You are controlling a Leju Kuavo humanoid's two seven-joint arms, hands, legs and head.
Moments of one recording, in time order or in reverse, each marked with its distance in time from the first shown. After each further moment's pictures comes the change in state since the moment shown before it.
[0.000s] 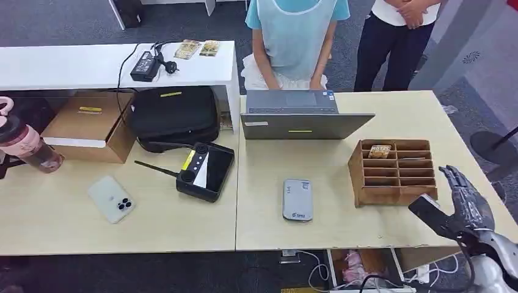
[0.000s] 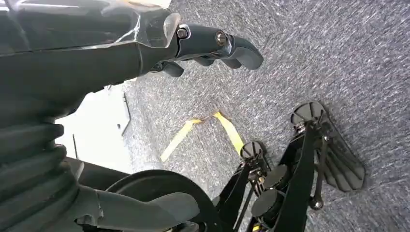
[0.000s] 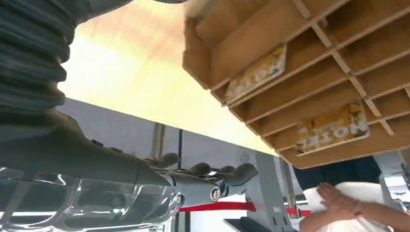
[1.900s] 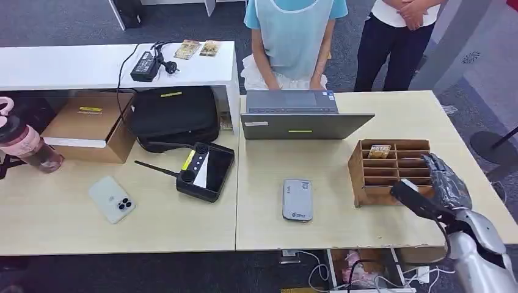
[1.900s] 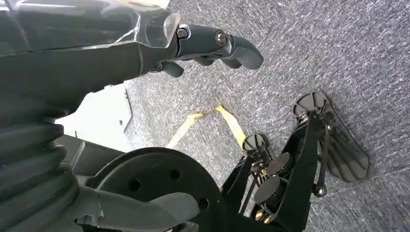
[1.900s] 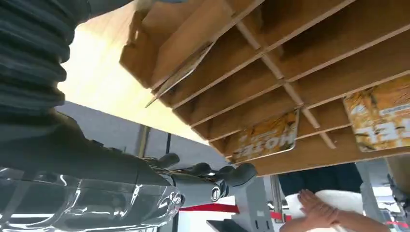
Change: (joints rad) left arm -0.030 -0.019 0.000 0.000 -0.002 0.030 0.010; right arm -0.199 0.052 0.089 0.176 0.106 0.006 0.001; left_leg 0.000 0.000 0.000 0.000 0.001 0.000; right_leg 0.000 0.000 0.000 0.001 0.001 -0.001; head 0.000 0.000
